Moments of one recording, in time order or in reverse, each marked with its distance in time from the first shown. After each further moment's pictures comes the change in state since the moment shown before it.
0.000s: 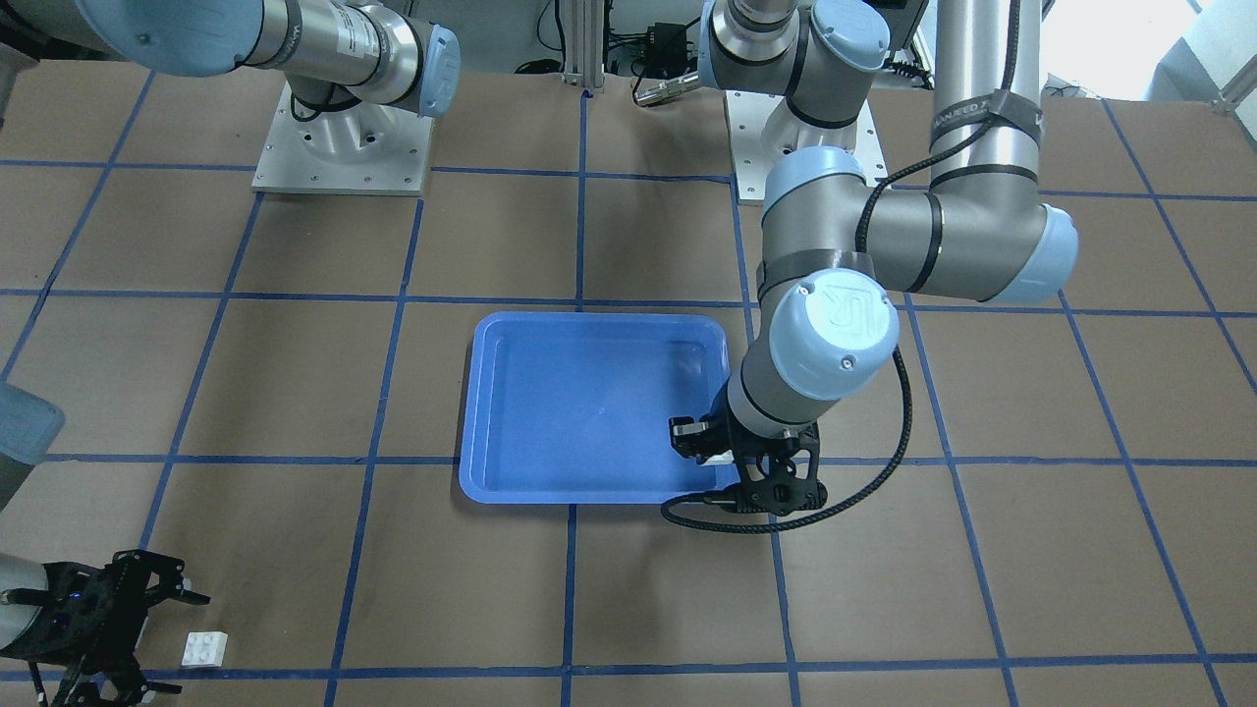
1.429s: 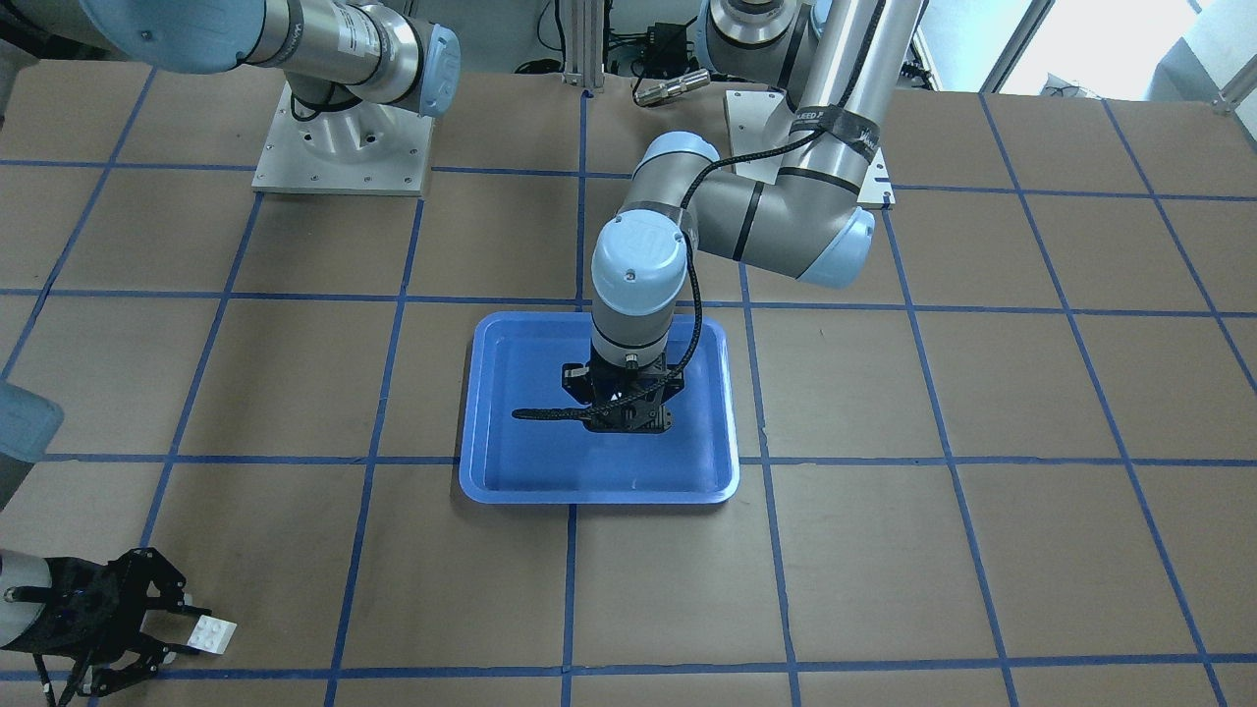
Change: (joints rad) left arm -0.205 -0.004 -0.270 0.349 0.050 -0.132; right arm 0.003 -0.009 -0.004 0.056 -0.047 0.017
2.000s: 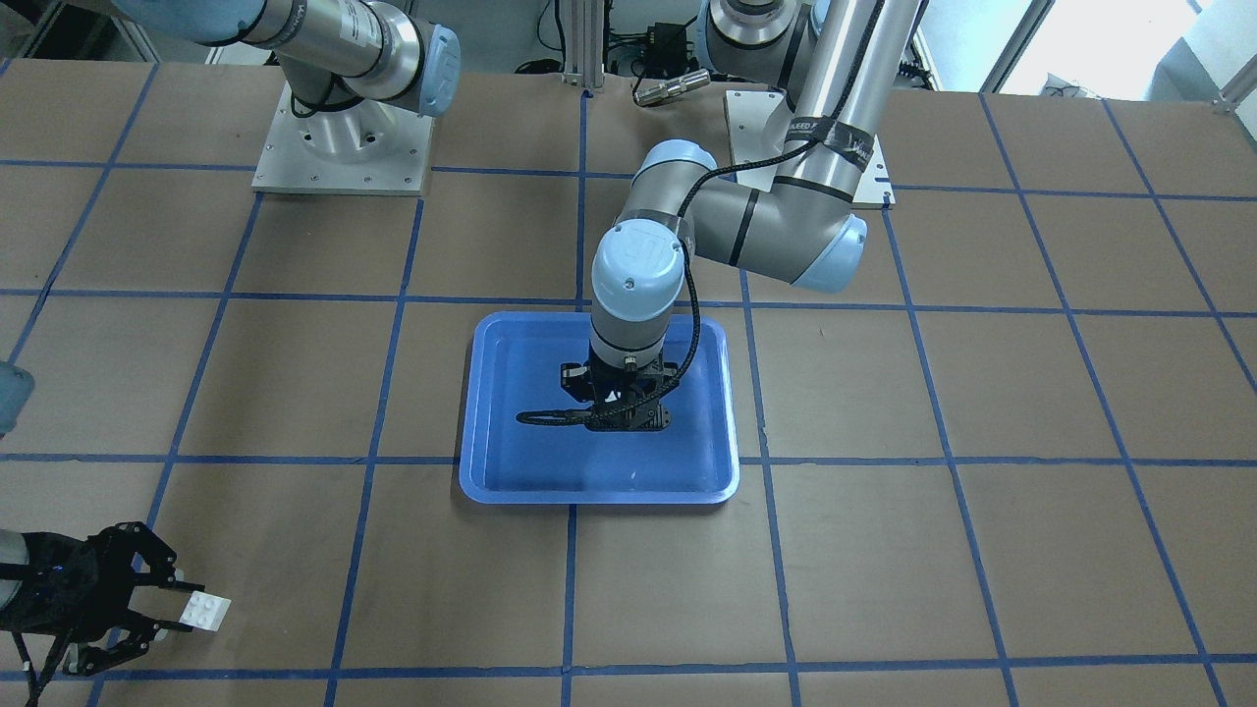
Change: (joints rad) left arm -0.004 -0.012 -0.031 0.021 -0.017 -0.024; right arm 0.001 -0.070 -0.002 0.118 0.003 0.000
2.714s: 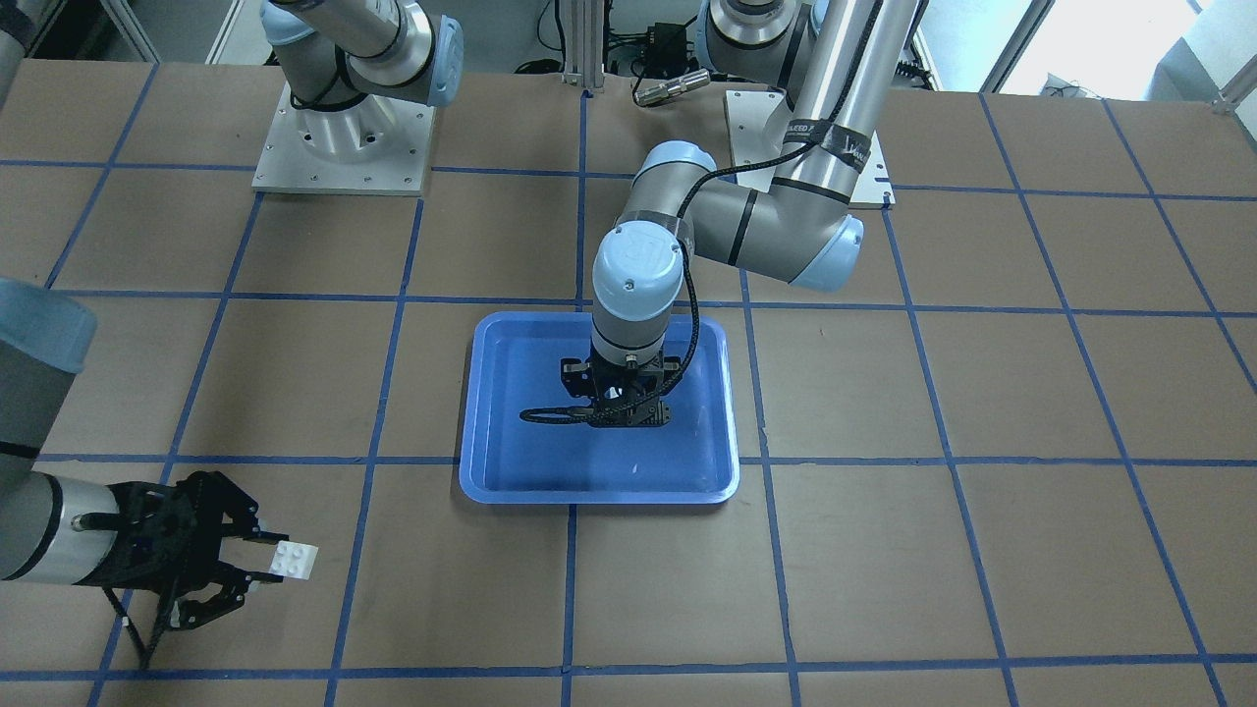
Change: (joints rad) left arm 0.000 0.001 -0.018 0.013 0.000 -0.007; right arm 0.143 -0.119 0.048 0.113 0.029 0.054
